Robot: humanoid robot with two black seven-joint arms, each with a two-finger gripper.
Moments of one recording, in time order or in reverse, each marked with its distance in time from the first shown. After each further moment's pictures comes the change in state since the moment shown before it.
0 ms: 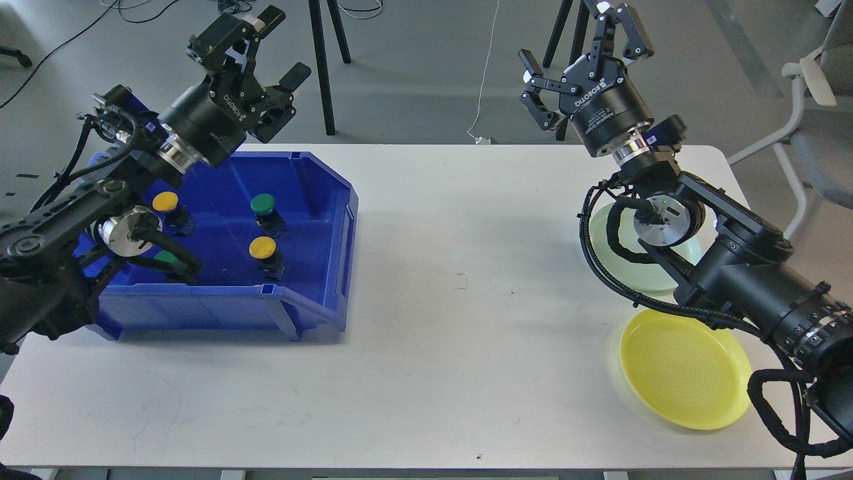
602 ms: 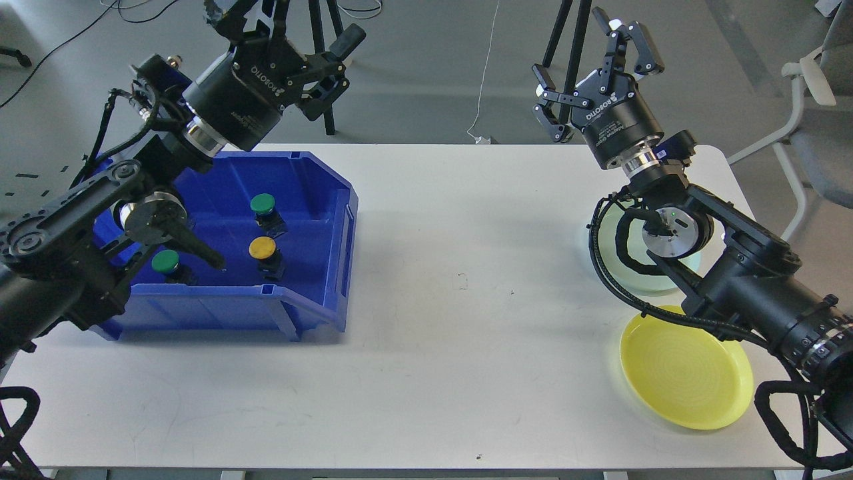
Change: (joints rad) left arm 0.001 -0.013 -0.087 -0.298 0.031 -0.130 0.000; right arm -0.038 -0.024 0.013 0.002 0.000 -0.003 0.000
